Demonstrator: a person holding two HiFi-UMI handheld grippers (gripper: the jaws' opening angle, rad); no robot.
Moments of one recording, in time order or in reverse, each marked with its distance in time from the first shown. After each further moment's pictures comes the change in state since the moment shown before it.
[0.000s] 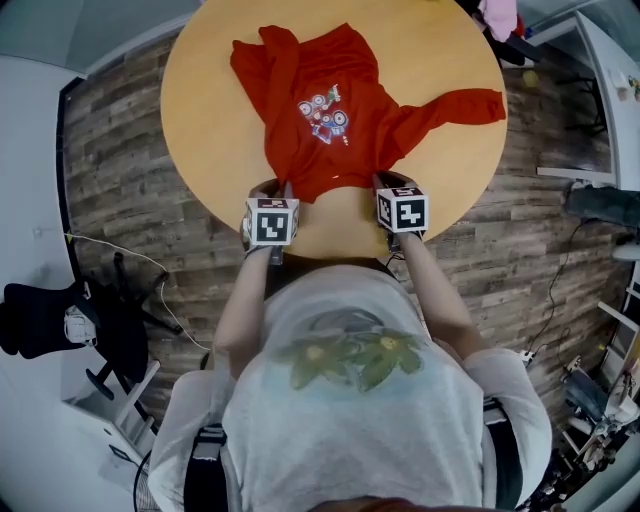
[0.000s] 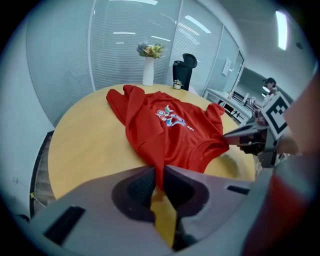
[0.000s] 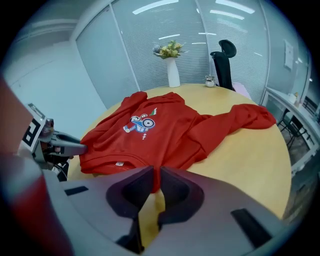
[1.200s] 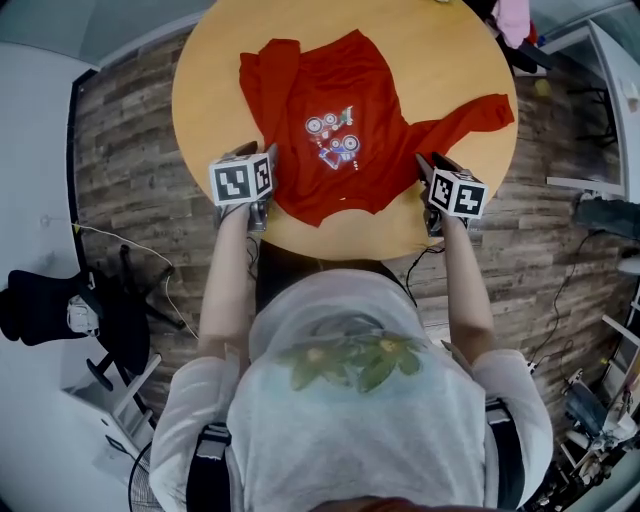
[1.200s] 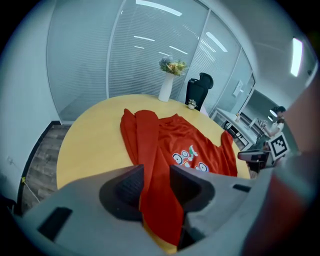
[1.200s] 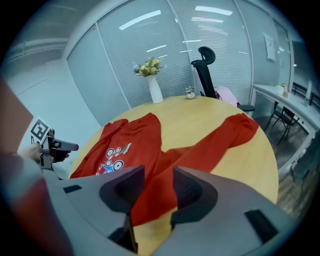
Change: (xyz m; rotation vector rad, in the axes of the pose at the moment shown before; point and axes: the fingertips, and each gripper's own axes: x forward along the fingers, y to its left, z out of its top) left arm -0.026 0.068 0.082 -0.174 -0.100 -0.003; right arm -0.034 -0.086 0.051 0.124 -0.129 -0.007
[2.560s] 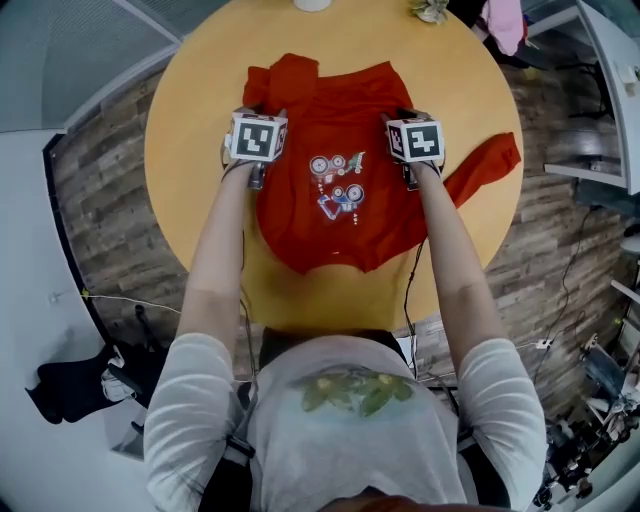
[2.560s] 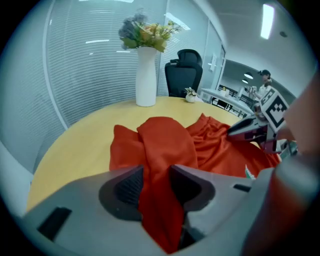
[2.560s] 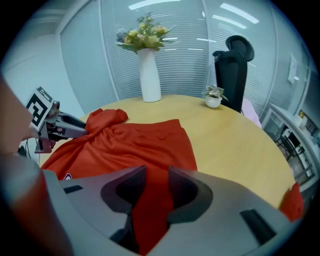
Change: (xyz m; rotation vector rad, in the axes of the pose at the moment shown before) left arm 0.245 0.007 0.225 0.436 0.045 -0.079; right arm 0.222 -0.045 0.181 -0.134 0.082 -0.128
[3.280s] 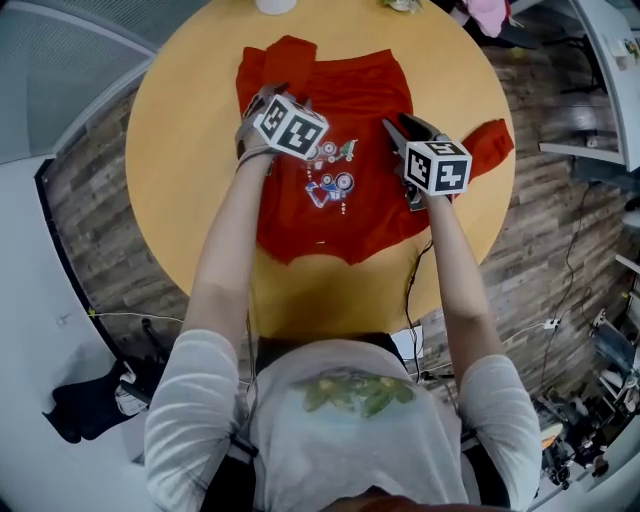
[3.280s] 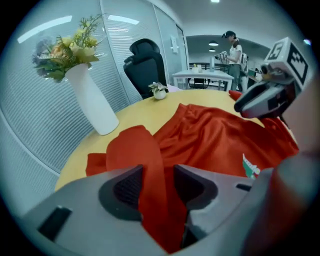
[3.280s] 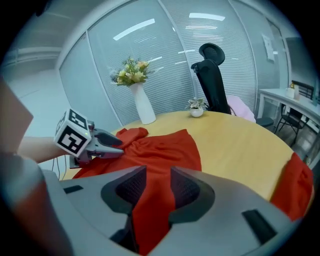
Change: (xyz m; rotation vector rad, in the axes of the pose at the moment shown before) left arm 0.048 -0.083 0.062 0.431 0.020 0.014; right arm -0.067 -0.012 0.000 0.186 -0.223 0.114
